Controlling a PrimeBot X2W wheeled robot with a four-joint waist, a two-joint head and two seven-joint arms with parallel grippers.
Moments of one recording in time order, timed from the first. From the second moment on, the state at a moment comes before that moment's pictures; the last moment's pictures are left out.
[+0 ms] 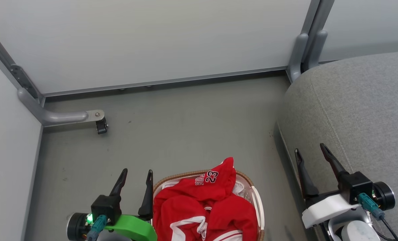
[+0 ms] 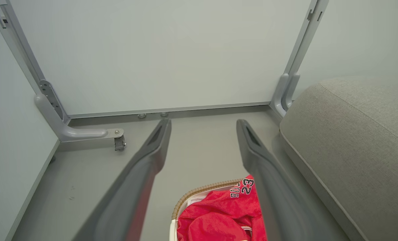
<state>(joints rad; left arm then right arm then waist) -0.05 0.05 -0.24 0.33 -0.21 -0.07 -0.26 -0.06 -0.05 0.05 0.16 0.05 0.13 -0.26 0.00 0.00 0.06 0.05</state>
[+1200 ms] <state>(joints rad) -0.56 0.05 -0.48 0.87 -0.12 -0.12 -0.26 -0.32 -0.05 -0.02 0.04 0.08 0.13 -0.26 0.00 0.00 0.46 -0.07</state>
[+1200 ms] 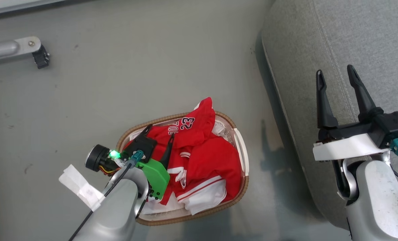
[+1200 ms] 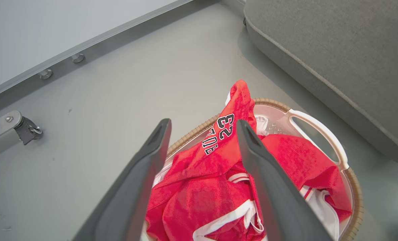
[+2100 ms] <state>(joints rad) -0.88 0.07 -0.55 1.24 -0.07 -0.12 -0.26 -0.45 -0.05 0.03 -0.05 0.13 0.13 -0.26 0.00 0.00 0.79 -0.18</state>
